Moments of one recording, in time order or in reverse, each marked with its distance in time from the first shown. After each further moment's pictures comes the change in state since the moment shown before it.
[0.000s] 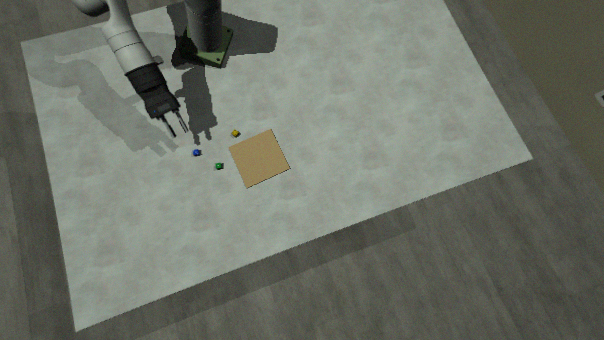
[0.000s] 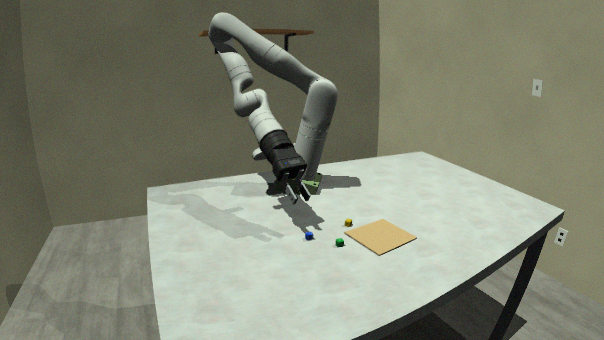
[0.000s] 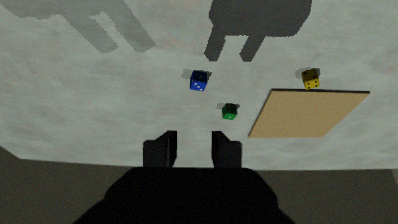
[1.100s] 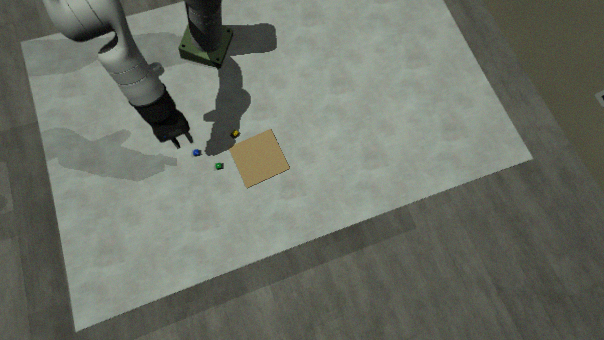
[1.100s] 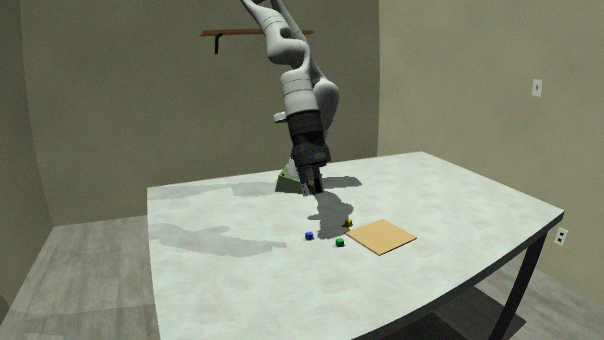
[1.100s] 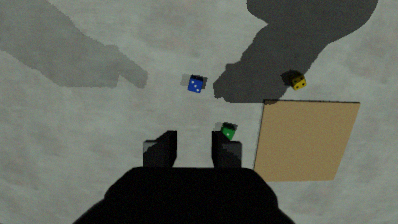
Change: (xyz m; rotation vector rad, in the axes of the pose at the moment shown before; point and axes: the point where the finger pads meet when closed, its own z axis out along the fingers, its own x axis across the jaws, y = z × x) arm 0.006 0.055 0.023 0.588 -0.023 -0.002
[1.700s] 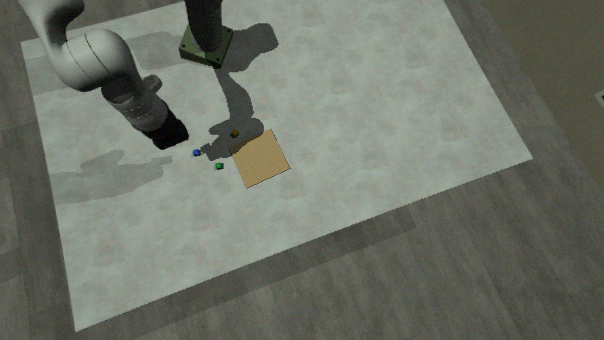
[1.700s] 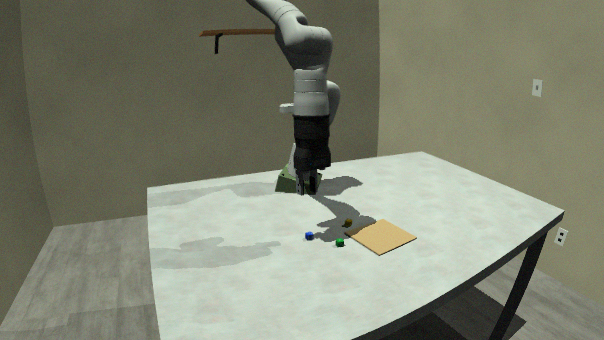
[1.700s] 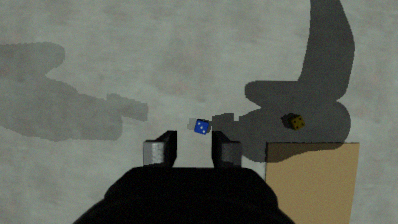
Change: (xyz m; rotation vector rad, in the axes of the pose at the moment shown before) arm -0.009 -0.007 -0.006 0.363 0.007 -0.001
